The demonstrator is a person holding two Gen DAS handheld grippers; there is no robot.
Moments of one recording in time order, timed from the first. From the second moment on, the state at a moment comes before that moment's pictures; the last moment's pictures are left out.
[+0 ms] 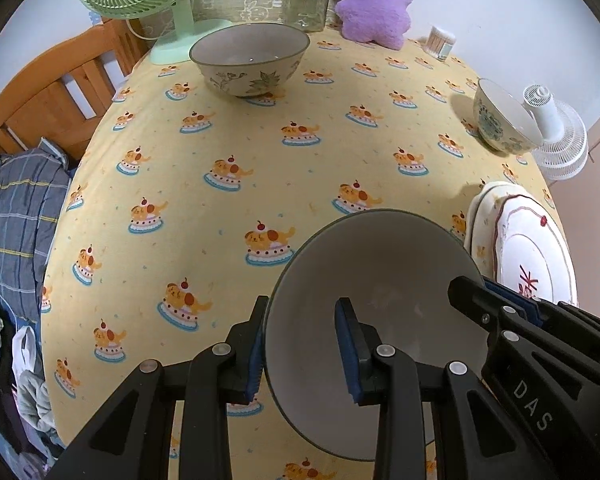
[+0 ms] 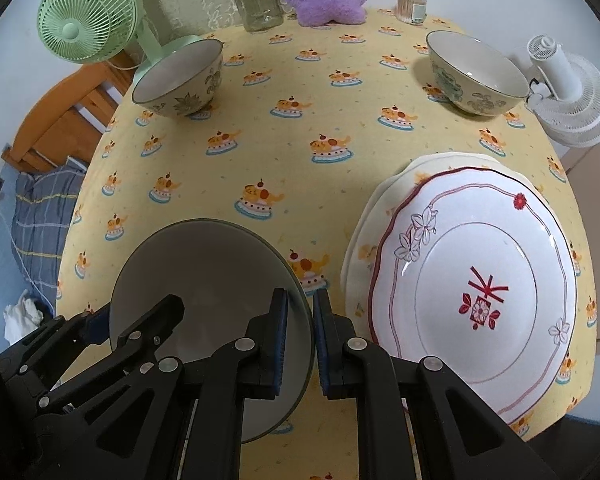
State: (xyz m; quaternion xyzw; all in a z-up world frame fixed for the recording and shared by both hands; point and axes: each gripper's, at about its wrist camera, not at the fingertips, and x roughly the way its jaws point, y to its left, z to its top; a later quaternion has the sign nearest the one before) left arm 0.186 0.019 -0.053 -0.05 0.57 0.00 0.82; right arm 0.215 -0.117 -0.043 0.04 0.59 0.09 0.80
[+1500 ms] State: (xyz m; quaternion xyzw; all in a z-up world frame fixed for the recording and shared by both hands) left arm 0.195 0.068 0.002 -0.04 0.51 -0.01 0.86; right arm 0.210 -0.094 0.021 0.04 0.51 0.03 0.86
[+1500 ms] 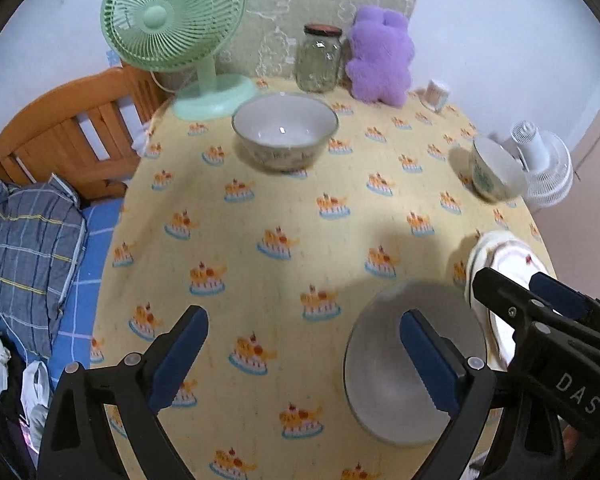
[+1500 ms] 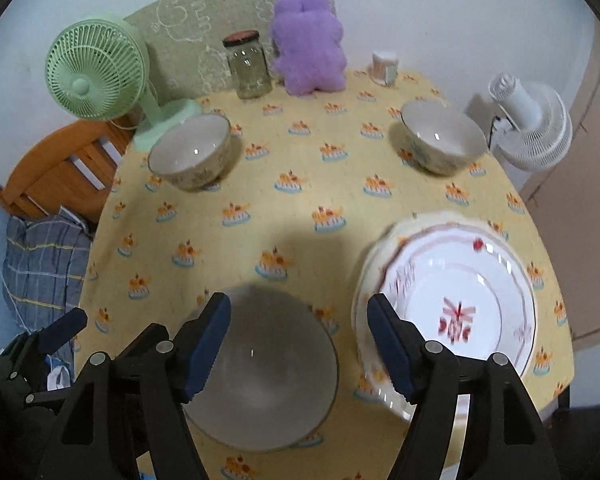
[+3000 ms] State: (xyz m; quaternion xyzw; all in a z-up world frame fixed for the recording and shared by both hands) left arm 0.410 0.115 -0.067 -0.09 0.50 0.18 0.84; right arm 0.474 -0.006 -0.056 -0.01 0.51 0.18 0.84
